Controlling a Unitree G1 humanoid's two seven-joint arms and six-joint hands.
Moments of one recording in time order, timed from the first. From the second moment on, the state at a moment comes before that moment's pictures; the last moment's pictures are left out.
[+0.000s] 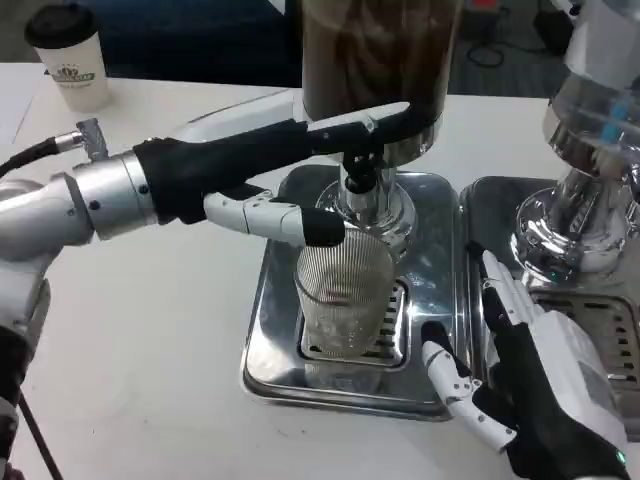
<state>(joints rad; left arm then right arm) -0.72 0.53 -0.18 0.73 -0.08 -0.84 -0.94 0.46 -0.13 0.33 -0.47 -0.72 0.15 -0.13</state>
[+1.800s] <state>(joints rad) -0.70 0.58 -0.26 0.69 0.01 -0.94 -0.78 0.36 -0.16 0.24 -0.32 -0.25 0.01 0.05</state>
